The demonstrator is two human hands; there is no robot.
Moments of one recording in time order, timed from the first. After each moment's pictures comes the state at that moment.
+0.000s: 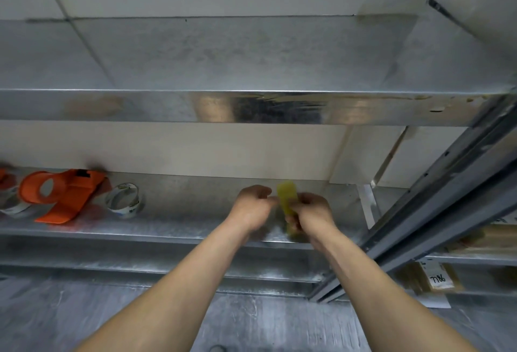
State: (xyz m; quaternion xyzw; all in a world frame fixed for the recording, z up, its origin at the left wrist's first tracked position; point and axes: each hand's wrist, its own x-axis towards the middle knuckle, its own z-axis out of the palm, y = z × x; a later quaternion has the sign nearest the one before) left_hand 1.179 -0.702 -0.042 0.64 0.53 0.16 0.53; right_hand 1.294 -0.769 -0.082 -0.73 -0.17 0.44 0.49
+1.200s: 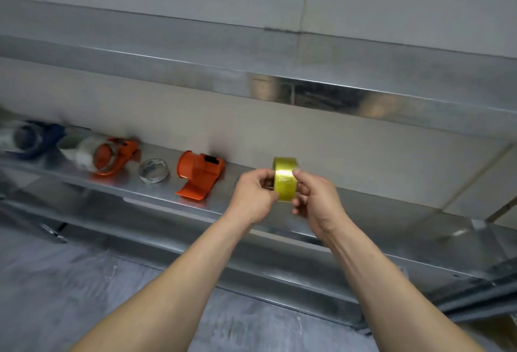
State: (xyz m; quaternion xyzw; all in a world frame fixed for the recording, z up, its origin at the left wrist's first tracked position) left_hand 0.885 -0.605 0.001 0.61 0.44 0.35 0.56; right_hand 1.004 -0.653 0.010 -0.59 -0.25 0.49 0.59
